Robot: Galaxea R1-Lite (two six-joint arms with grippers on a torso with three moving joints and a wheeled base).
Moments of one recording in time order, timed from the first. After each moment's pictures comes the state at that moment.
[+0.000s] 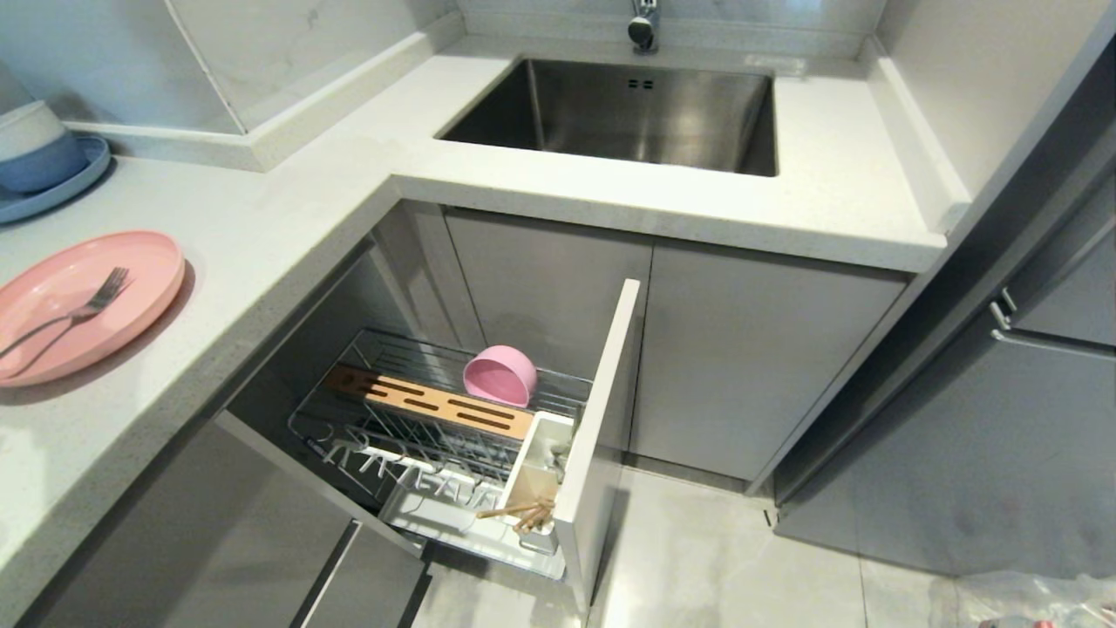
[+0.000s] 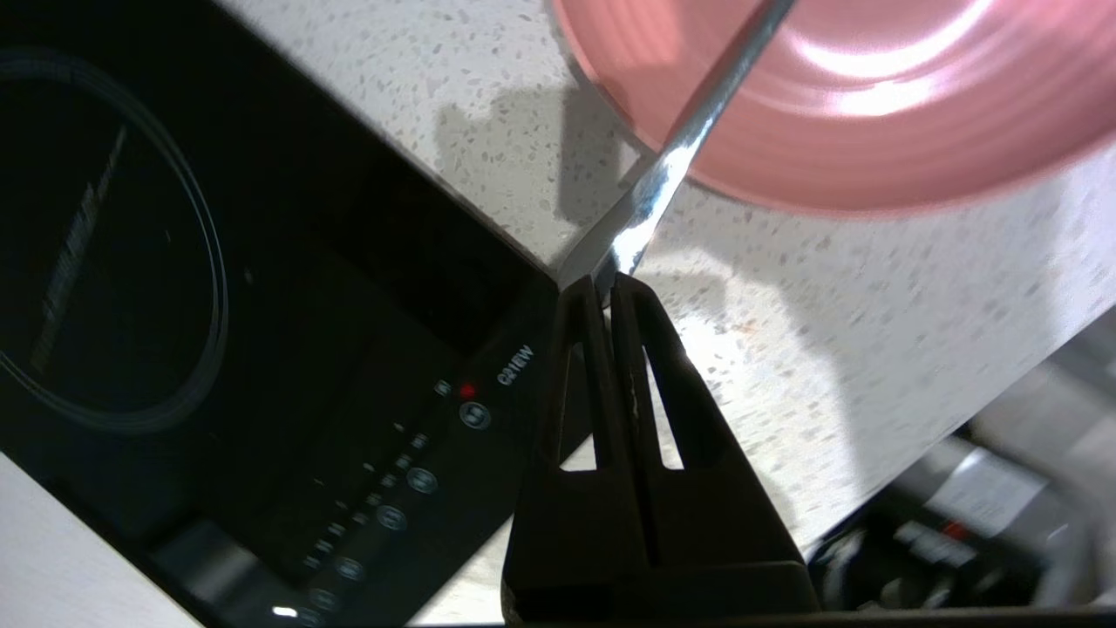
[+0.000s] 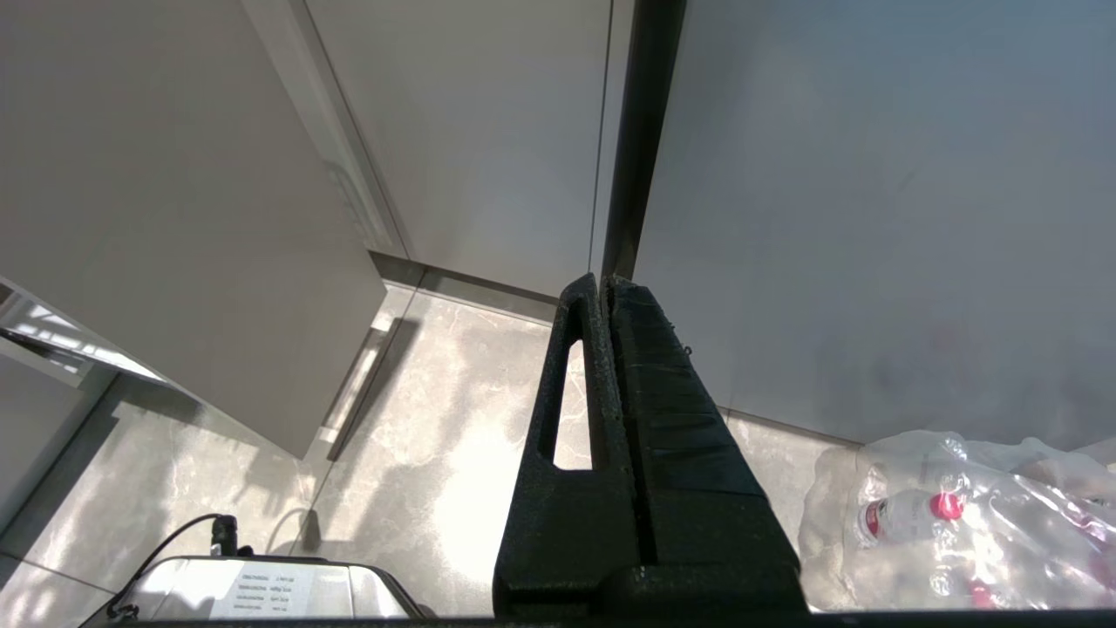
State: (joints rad) left arm 0.74 1.54 -1.94 1.17 -0.08 0.32; right arm 0.00 0.00 0.00 0.02 0.02 -0.02
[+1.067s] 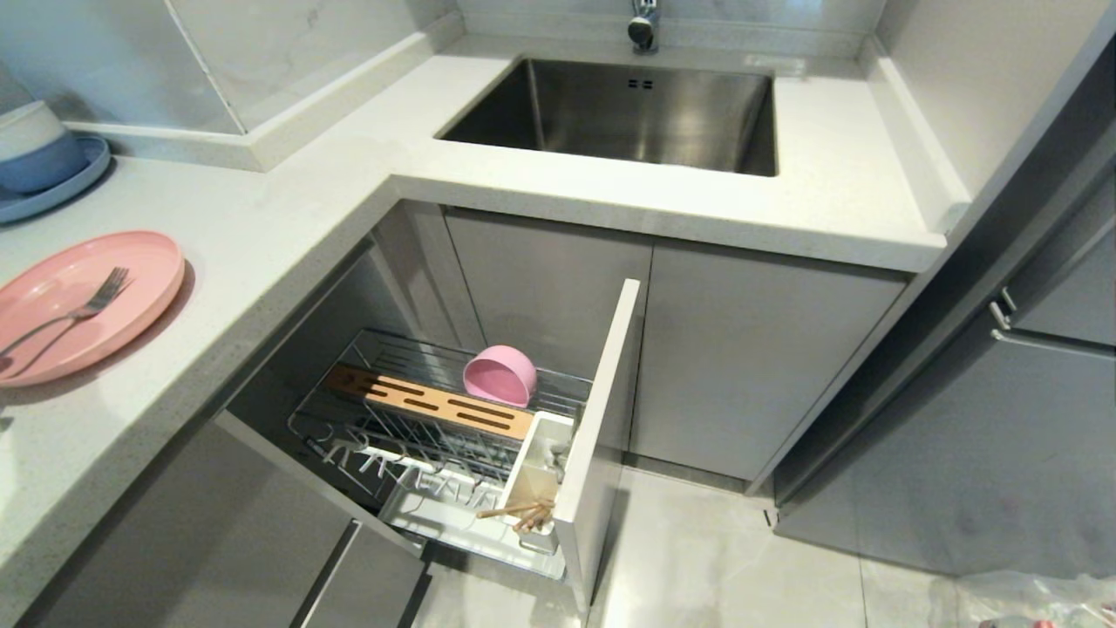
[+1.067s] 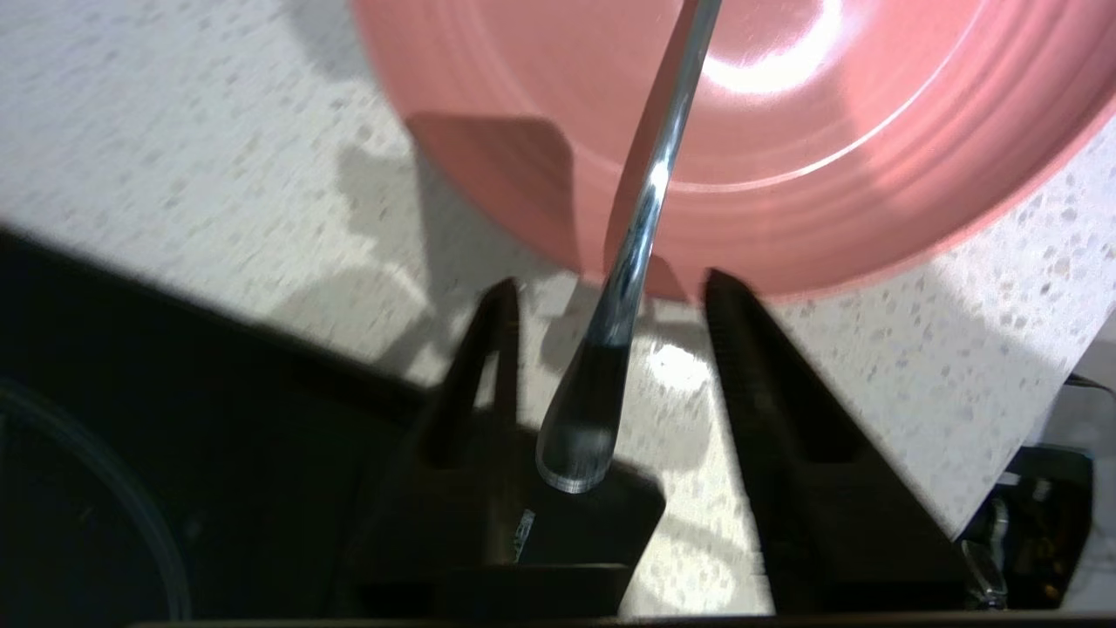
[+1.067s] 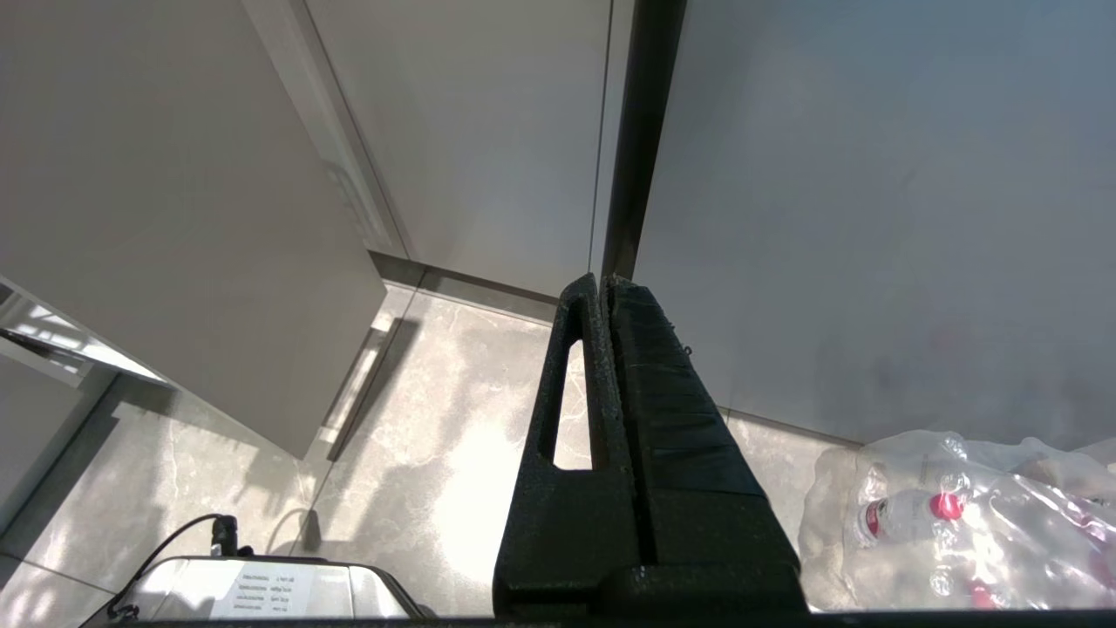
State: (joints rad) left arm 0.82 1.68 -1.94 1.12 -0.40 0.62; right arm 0.00 0.00 0.00 0.02 0.02 -0.02
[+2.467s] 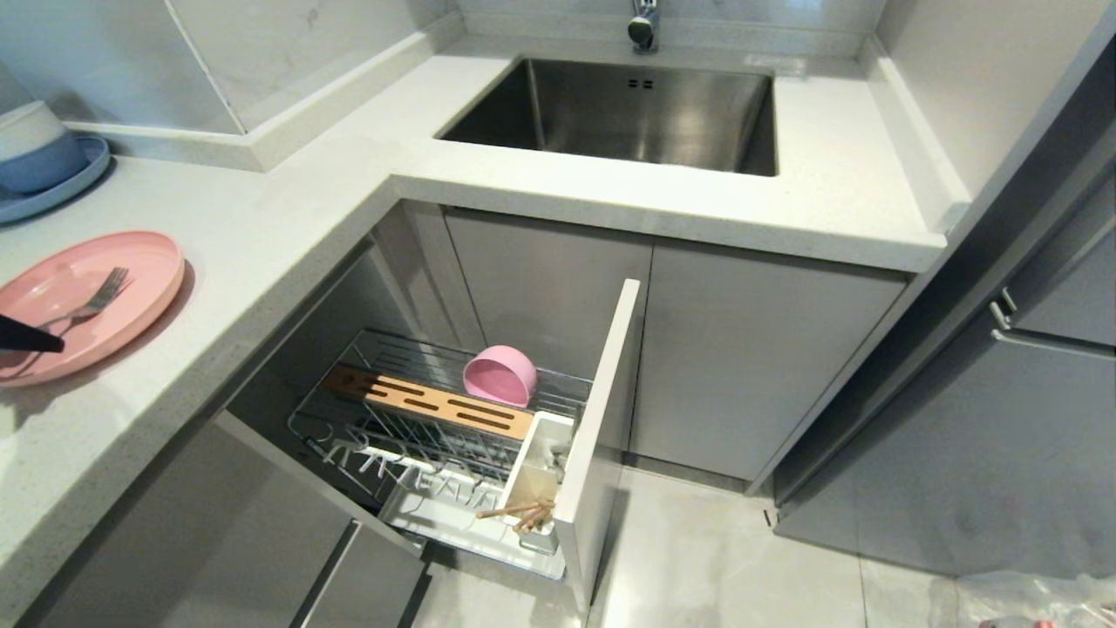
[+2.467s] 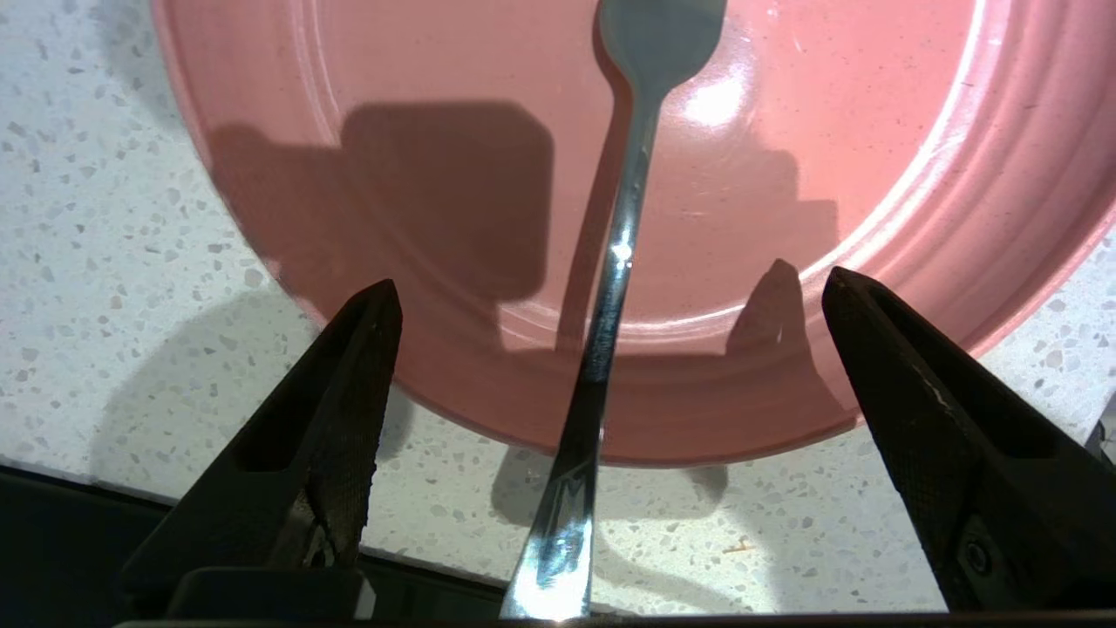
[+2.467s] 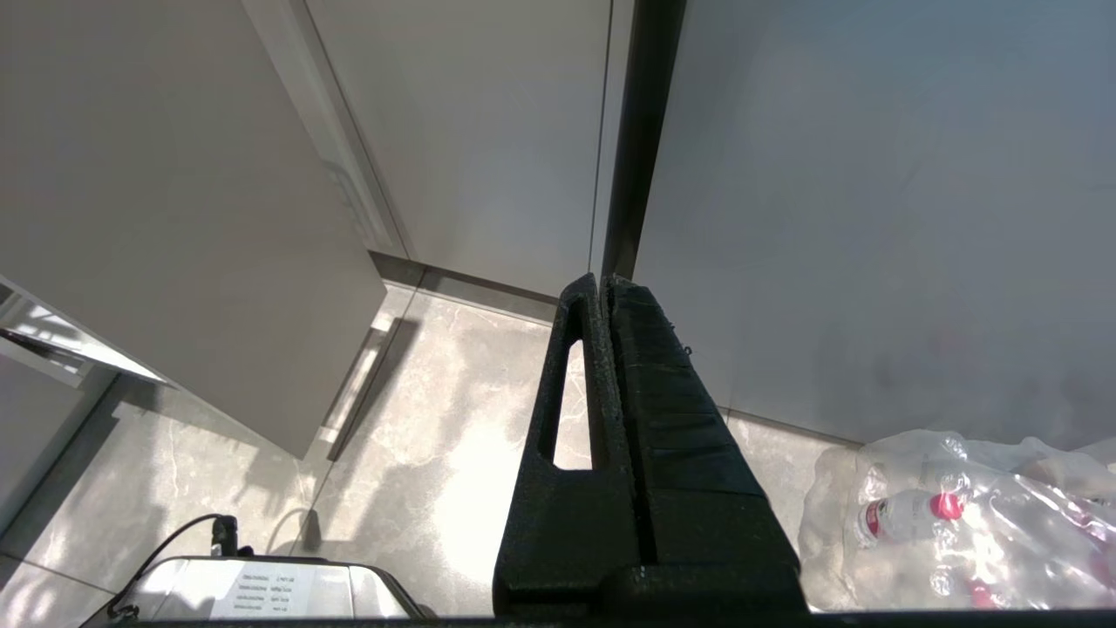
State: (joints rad) left arm 0.74 1.77 -1.94 1.07 -0.46 0.63; right arm 0.00 0.00 0.00 0.02 0.02 -0.02
